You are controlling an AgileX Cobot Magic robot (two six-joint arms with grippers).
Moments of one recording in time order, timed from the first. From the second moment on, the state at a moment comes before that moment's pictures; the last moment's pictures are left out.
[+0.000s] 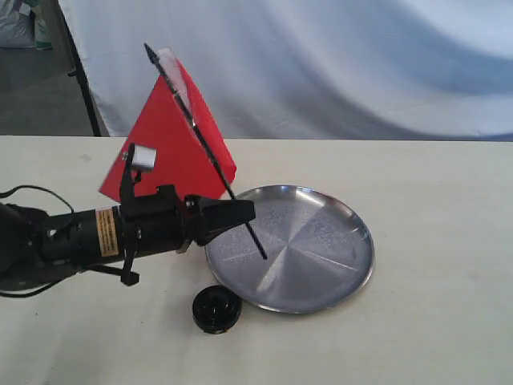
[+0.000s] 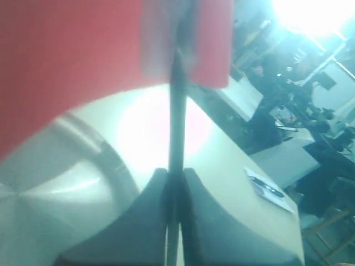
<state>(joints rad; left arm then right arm) -0.22 1.93 -0.74 0.91 -1.21 -1.03 0.12 0.01 0.00 0.02 0.35 0.03</state>
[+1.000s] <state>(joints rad) -0.43 2.18 -1.17 1.04 -0.64 -1.25 0.12 0.01 0.00 0.02 0.35 0.03</state>
